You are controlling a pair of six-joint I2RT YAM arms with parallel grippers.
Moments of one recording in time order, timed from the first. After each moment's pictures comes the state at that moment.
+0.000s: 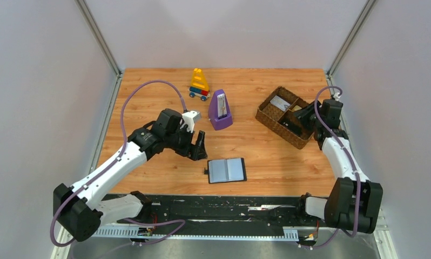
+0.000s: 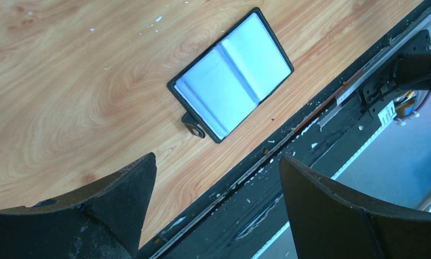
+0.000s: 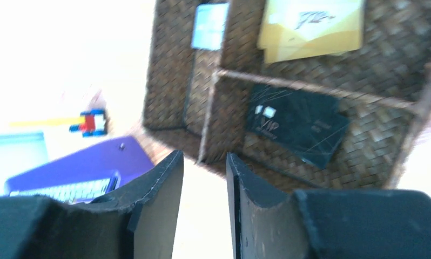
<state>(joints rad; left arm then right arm) -0.62 1.09 0.97 -0.71 0.32 -0.25 -0.17 1.27 0.80 -0.11 -0.17 0.76</state>
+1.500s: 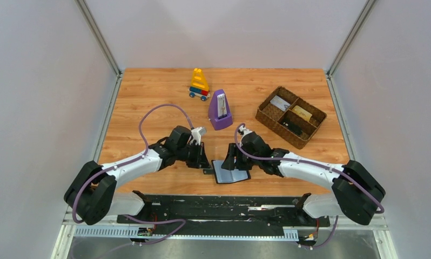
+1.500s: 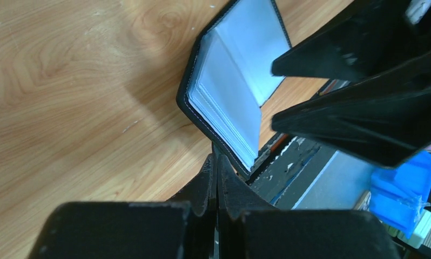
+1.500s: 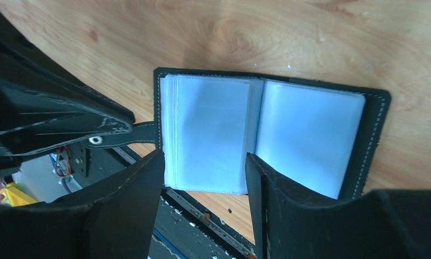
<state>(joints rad) -0.65 1.29 0.60 -0.15 0.47 -0.56 0.83 1.30 0.63 -0.08 -0.16 0.77</state>
